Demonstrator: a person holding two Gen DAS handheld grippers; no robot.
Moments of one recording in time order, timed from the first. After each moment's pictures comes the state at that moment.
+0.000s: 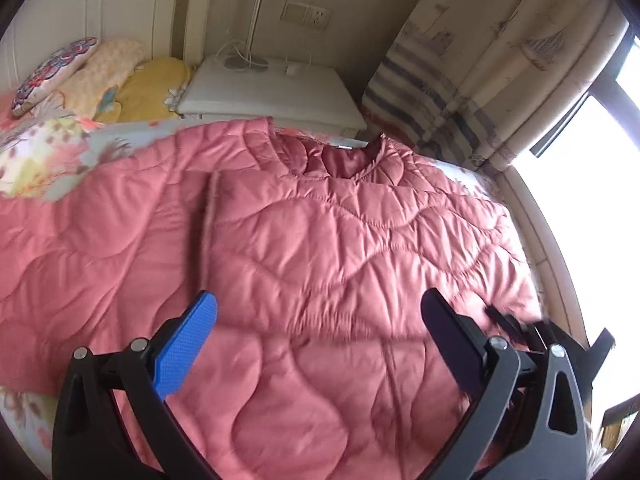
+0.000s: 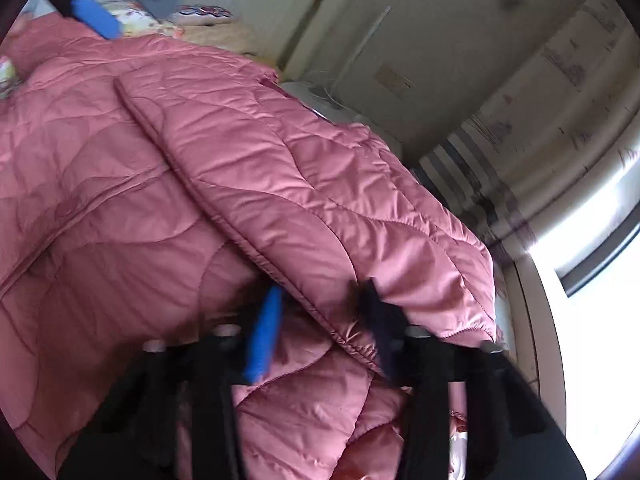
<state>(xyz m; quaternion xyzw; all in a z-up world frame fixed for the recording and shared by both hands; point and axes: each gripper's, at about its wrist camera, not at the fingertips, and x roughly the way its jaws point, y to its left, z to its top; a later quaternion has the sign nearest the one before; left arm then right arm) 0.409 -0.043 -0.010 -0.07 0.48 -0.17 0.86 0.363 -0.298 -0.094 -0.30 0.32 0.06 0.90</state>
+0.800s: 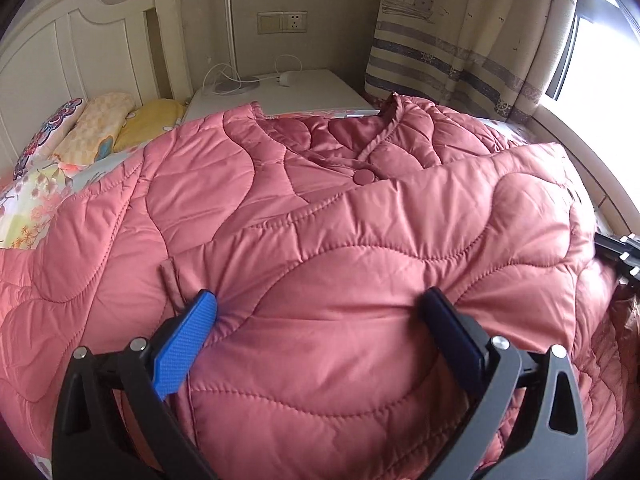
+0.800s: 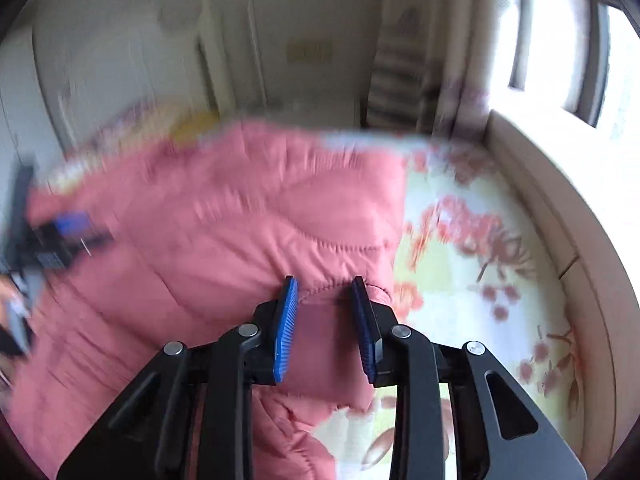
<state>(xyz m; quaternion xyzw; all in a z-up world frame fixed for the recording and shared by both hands) 0.420 -0.074 -0.081 0.05 0.43 -0.16 0.89 0.397 -0.450 -0.079 -0.01 0.40 0.06 0.91</state>
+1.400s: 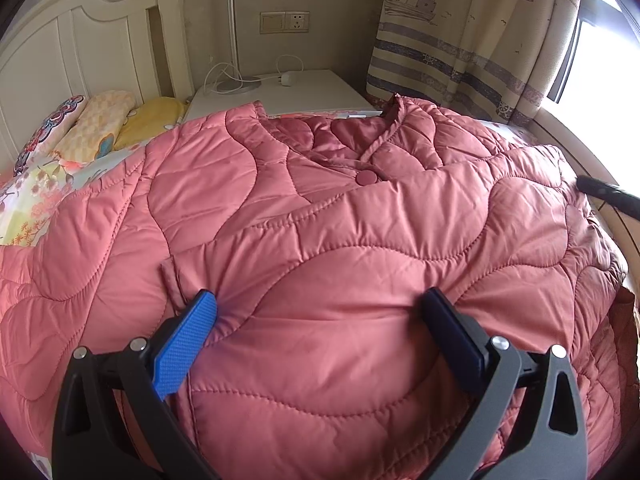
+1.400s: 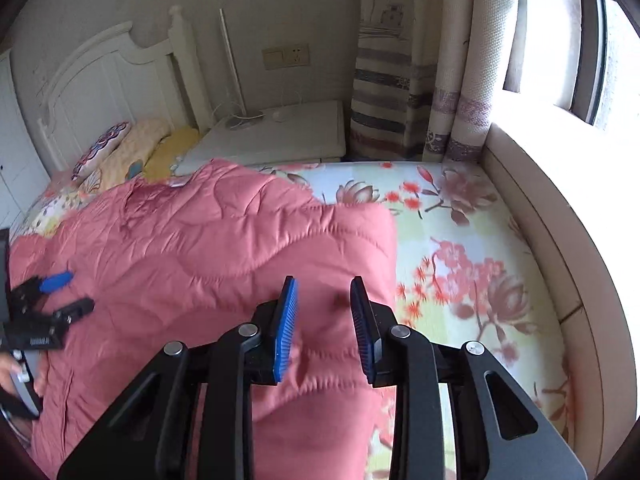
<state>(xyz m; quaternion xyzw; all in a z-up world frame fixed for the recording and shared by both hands) 0.422 -0.073 -0.082 0.05 0.42 -0.15 0.89 0.452 -0.461 -0.051 0.04 0.39 0.02 0.92</state>
